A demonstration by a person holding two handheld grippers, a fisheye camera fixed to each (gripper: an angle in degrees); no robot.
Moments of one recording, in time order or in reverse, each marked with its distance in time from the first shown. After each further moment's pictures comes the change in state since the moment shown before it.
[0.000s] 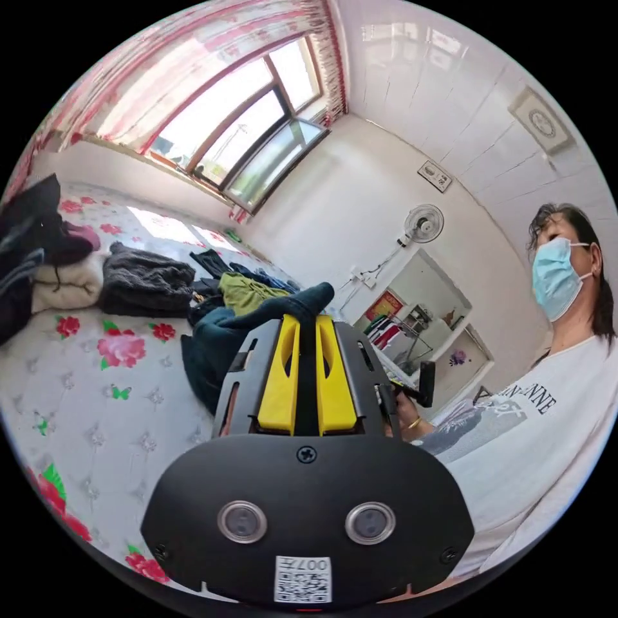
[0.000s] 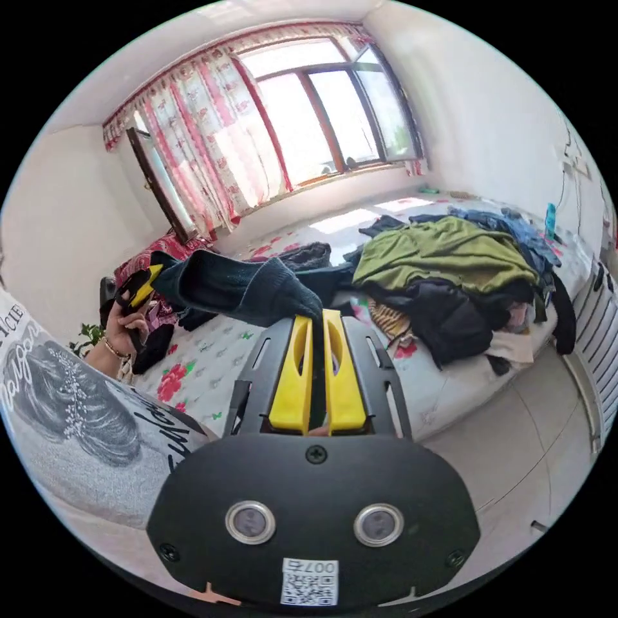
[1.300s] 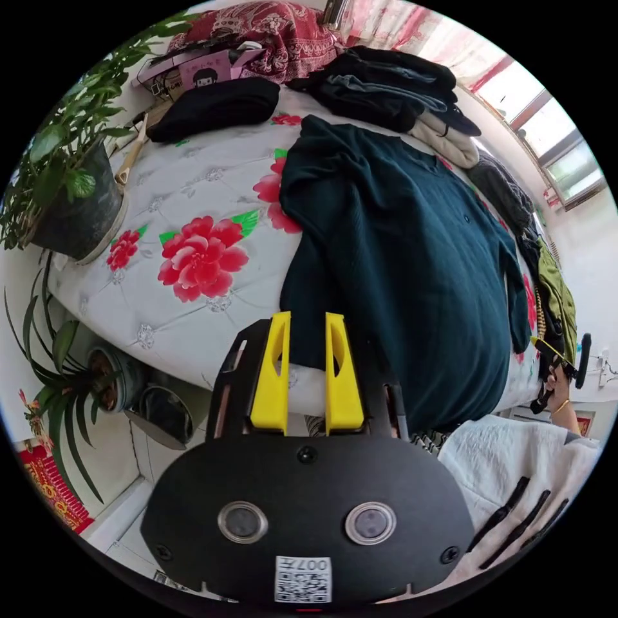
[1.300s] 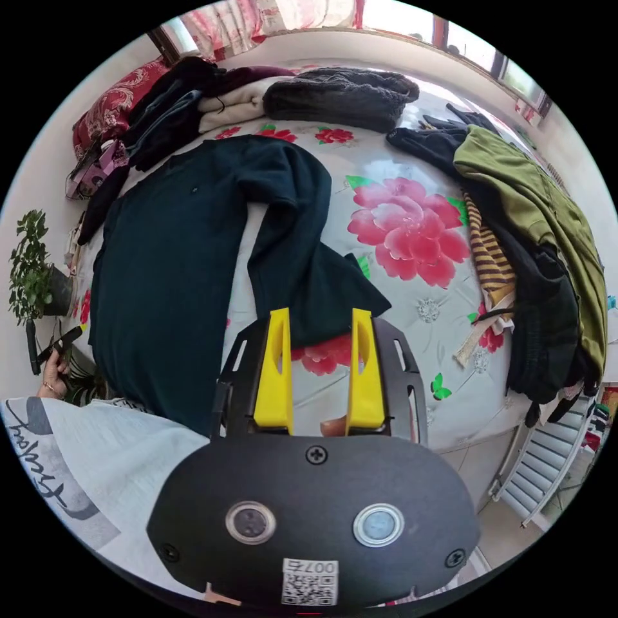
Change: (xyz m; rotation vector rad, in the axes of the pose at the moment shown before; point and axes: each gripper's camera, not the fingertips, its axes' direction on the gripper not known) left arm -0.075 0.115 -0.102 -0.535 -1.150 -0.796; right arm -0.132 0.118 0.573 -0.818 0.062 -0.214
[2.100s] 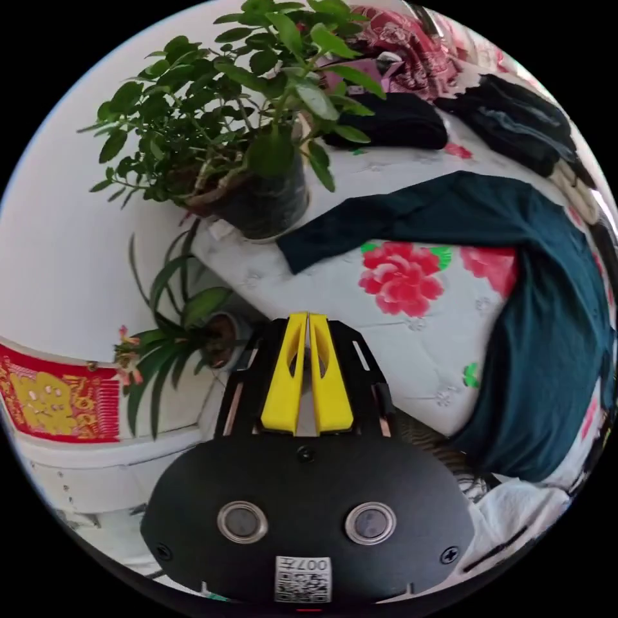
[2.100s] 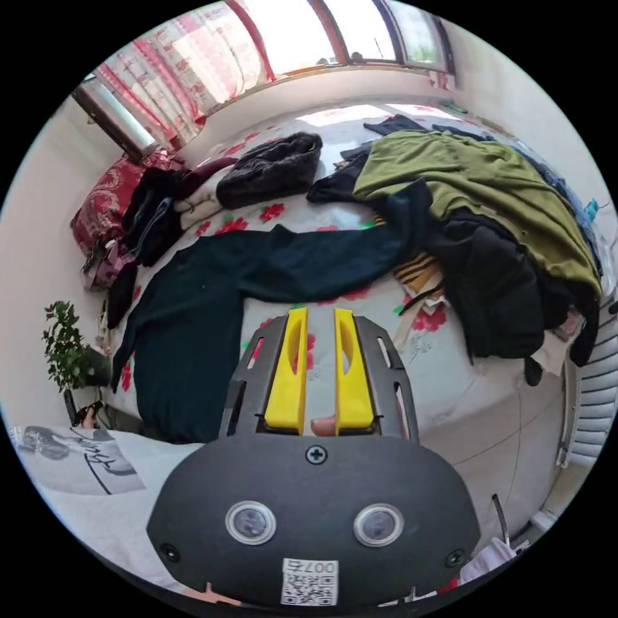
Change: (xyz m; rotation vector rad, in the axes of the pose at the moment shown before) left arm -0.037 0.039 -0.149 0.123 -0.211 -0.191; right arm 0.200 0.062 0.035 0.180 -0.280 0.233
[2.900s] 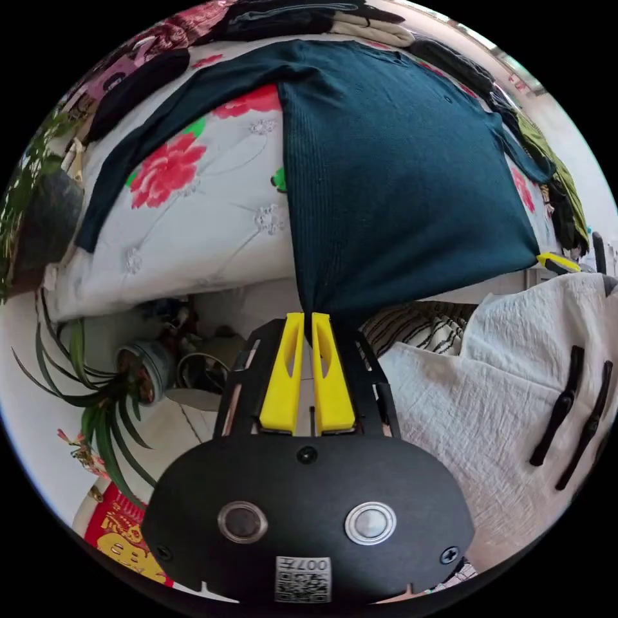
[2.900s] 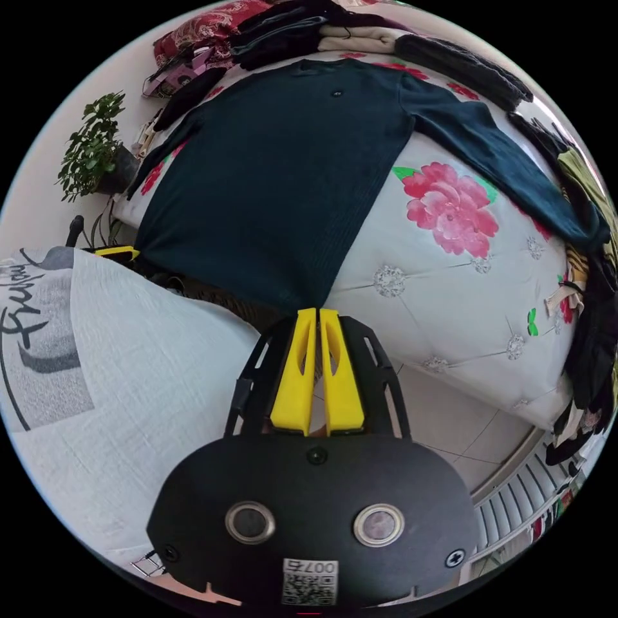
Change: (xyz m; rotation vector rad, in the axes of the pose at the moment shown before) left arm 0.078 0.126 -0.006 -0.426 0.253 0.470; right arm -0.027 0.157 0.121 -0.506 0.091 -0.438
